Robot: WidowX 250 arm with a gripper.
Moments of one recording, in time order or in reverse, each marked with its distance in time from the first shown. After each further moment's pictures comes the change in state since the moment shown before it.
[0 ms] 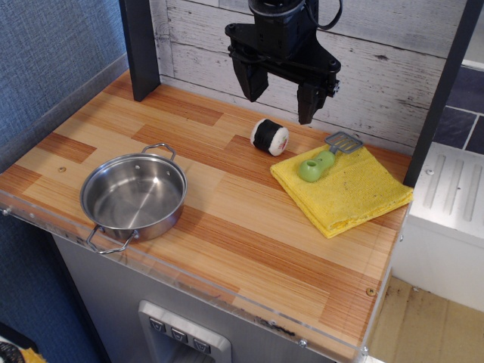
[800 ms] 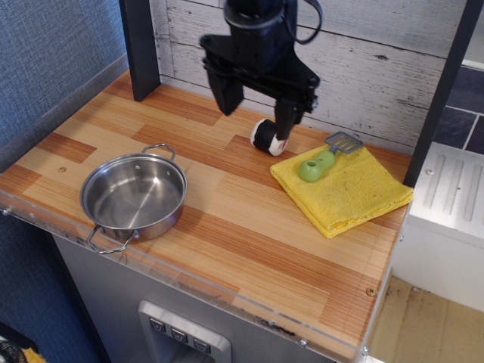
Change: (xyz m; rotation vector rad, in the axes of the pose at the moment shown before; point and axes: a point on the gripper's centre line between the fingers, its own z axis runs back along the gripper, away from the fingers) arm -0.033 0.004 0.021 0.039 0.032 0.022
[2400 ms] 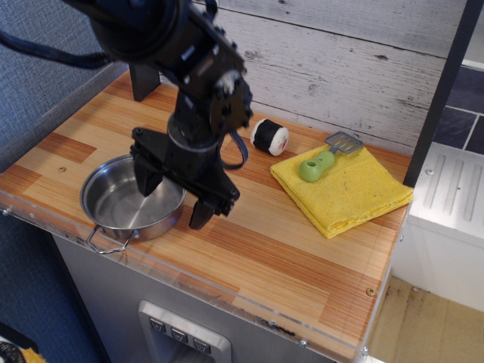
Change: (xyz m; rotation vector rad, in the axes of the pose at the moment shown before) arm -0.082 0.037 -0.066 0.282 0.180 0.028
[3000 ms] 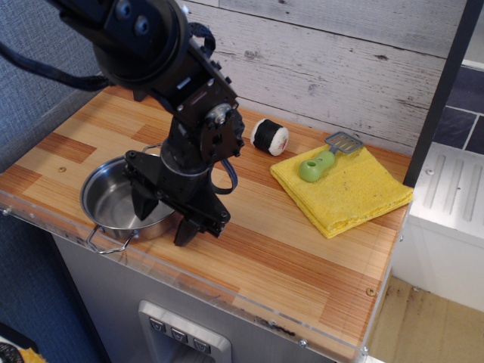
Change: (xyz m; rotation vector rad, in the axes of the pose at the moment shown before) arm -0.014 -0.002 -0.017 -0.002 0.037 0.004
